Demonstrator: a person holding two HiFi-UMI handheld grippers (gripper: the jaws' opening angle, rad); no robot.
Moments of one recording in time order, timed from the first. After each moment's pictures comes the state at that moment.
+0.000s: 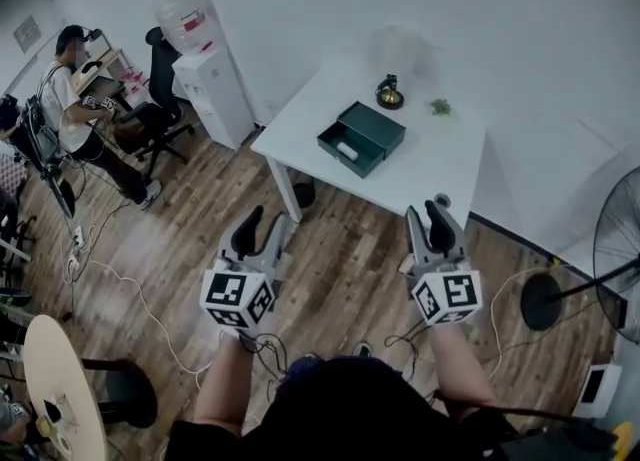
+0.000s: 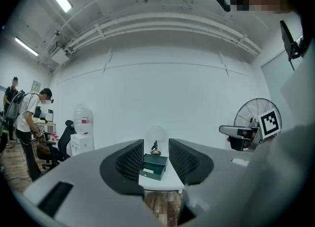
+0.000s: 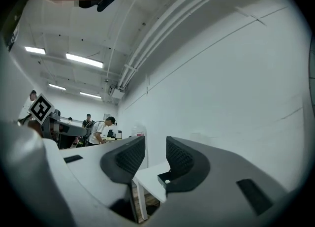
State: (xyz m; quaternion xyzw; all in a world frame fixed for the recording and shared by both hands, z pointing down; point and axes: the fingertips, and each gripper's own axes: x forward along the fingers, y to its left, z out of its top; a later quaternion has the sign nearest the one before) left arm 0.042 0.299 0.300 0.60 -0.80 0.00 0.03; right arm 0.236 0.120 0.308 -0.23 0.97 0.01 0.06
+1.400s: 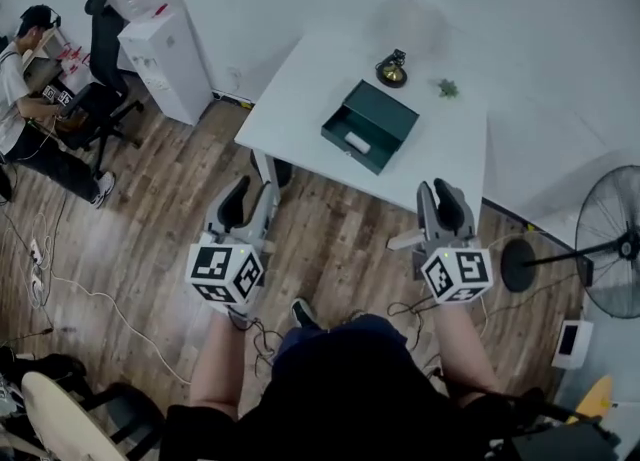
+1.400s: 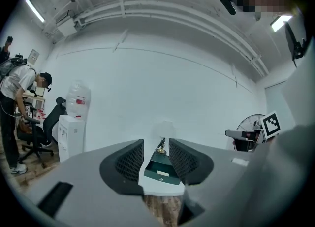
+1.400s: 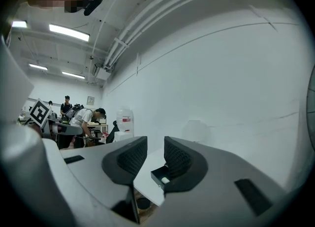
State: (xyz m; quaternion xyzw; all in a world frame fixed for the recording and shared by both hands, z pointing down) left arm -0.238 0.242 0.368 0.64 -0.76 -0.06 0.09; right arm 0.014 0.077 0.344 -0.32 0.95 0.00 -0.02
